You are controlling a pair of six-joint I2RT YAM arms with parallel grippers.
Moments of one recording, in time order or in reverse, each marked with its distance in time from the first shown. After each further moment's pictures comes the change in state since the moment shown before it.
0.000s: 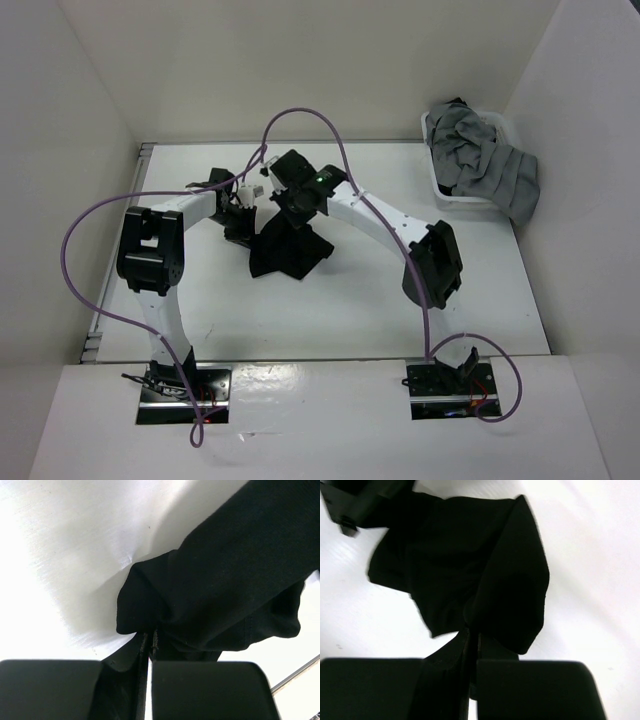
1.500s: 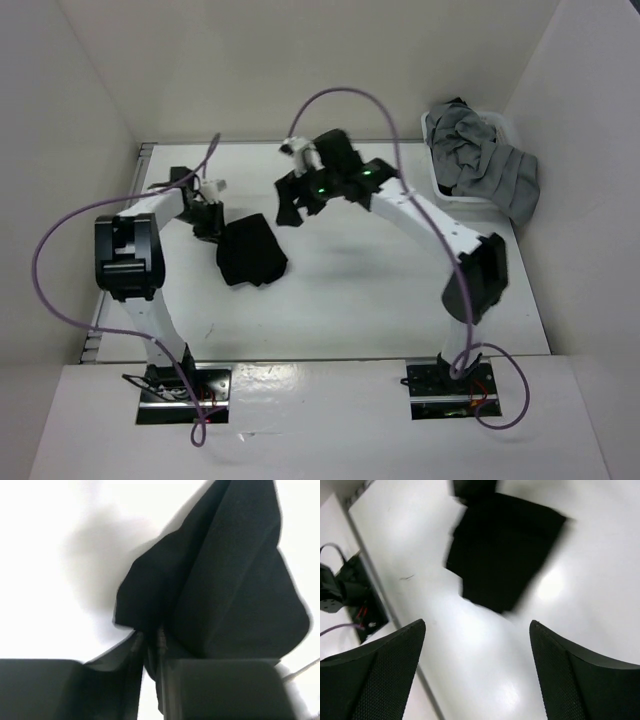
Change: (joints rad) left arm 0.158 -0.055 -0.032 -0.029 0.015 0.012; right arm -0.077 -0.190 -0.179 0.219 -0.557 0.040
